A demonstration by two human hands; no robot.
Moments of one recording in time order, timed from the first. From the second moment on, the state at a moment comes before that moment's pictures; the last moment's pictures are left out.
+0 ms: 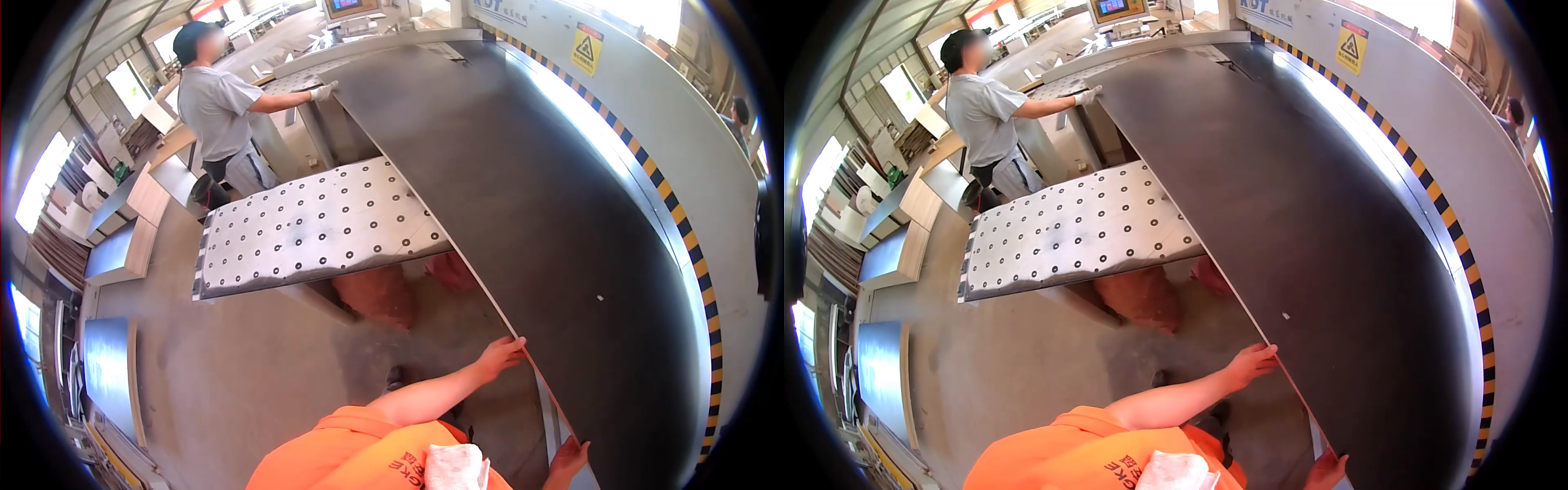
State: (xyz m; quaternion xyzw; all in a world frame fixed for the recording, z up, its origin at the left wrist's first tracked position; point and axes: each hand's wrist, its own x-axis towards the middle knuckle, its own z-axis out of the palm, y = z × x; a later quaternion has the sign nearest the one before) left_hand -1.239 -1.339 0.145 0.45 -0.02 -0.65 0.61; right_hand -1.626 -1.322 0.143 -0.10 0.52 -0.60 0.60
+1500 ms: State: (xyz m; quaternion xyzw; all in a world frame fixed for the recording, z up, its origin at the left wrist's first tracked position) left_hand -0.920 -1.102 0.219 0.81 -0.03 -0.45 0.38; right_hand -1.412 -1.329 0.184 -0.20 0.56 -0.01 0.80
